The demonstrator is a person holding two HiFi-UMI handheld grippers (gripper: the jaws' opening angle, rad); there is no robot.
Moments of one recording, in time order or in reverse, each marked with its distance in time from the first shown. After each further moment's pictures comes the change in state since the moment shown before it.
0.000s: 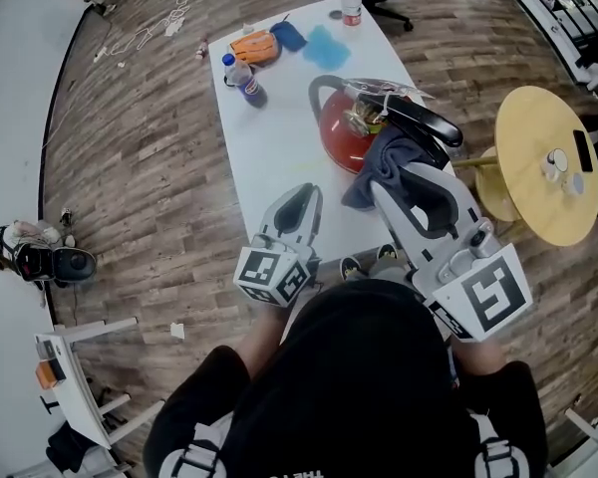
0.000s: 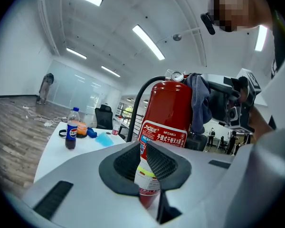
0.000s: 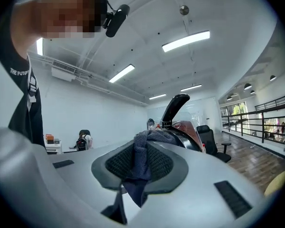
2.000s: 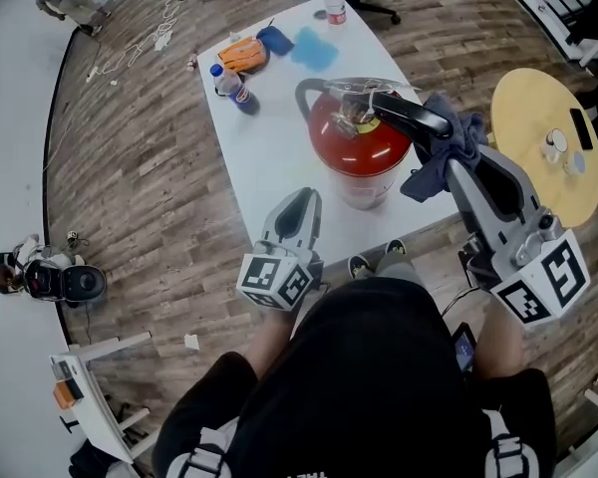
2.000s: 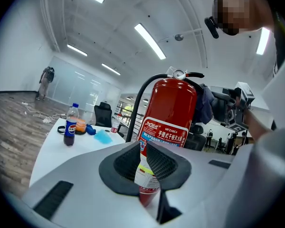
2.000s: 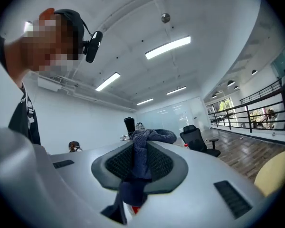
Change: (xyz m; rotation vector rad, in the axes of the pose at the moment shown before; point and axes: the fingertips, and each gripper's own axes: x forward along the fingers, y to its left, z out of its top) left arm 0.002 0.001 -0.006 -0.027 0.012 -0.017; right arm -0.065 -0.069 0.017 0.149 -0.079 -0.136
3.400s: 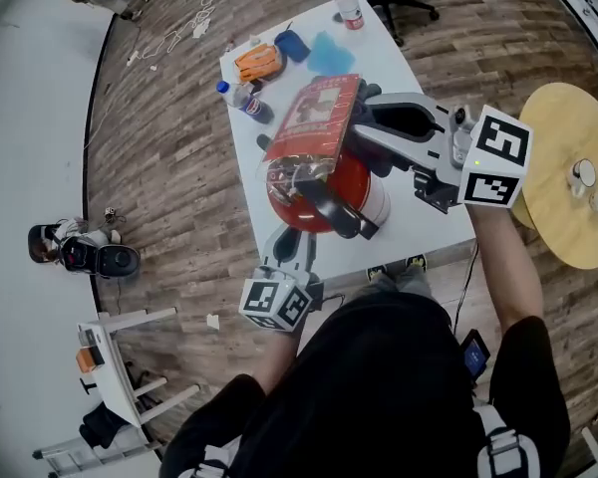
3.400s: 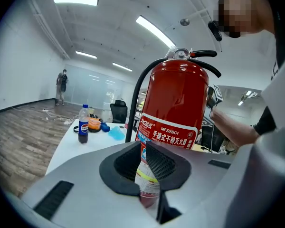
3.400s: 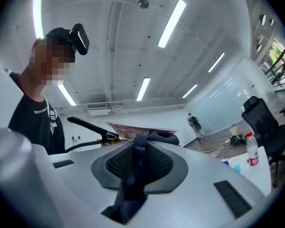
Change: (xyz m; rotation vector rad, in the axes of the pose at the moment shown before) left arm 0.037 -0.022 -0.006 0.022 0.082 0.242; right arm 0.113 -0.068 -0.019 0.213 -0.001 0.715
